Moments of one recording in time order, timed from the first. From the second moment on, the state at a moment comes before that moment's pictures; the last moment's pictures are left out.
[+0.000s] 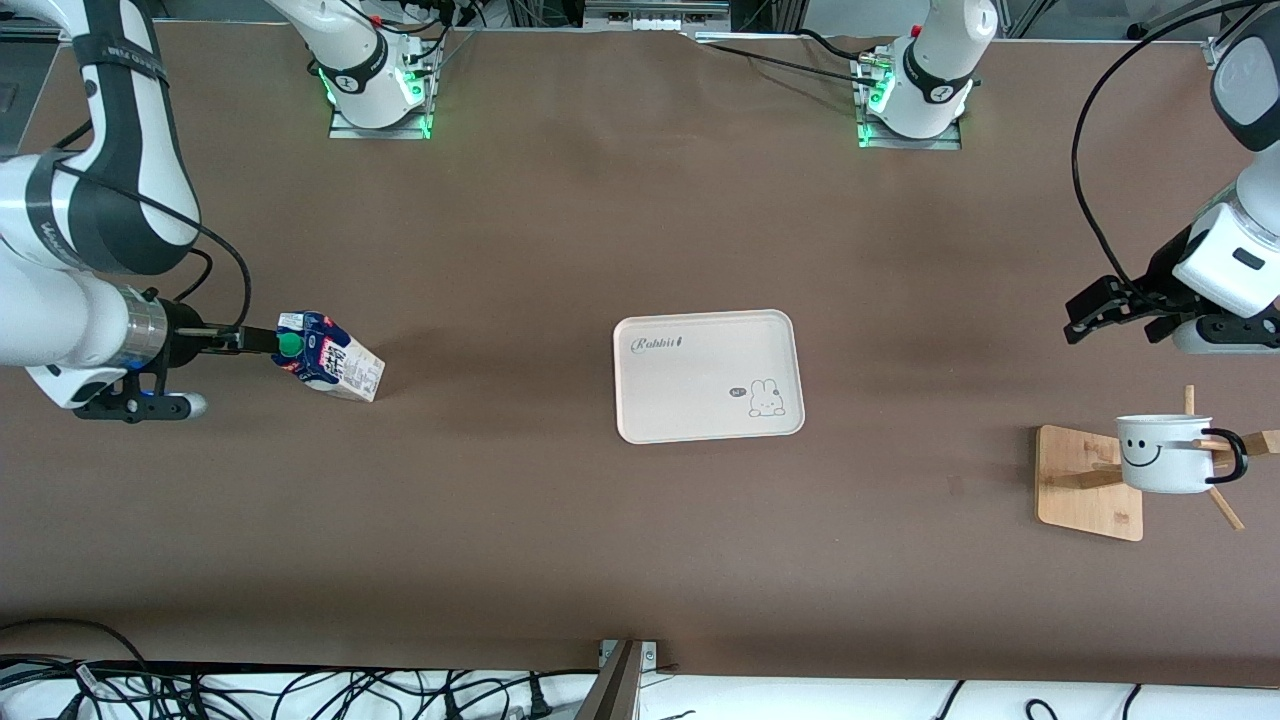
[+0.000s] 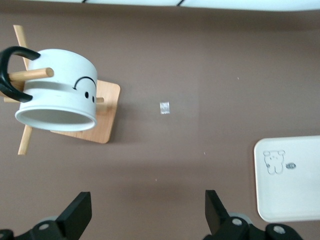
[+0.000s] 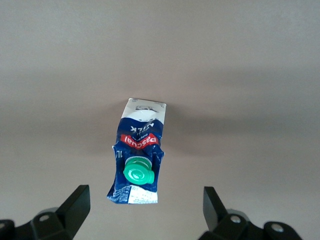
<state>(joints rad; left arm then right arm) 0.06 0.03 -0.03 -1.83 -0.02 2.04 -0.01 0.03 0.39 -0.01 -1.52 0.03 1.67 0.03</state>
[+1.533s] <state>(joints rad) 0.06 0.07 0.06 -2.12 -0.02 2.69 0.03 0.06 0.40 0.00 -1.63 0.03 1.80 0.12</state>
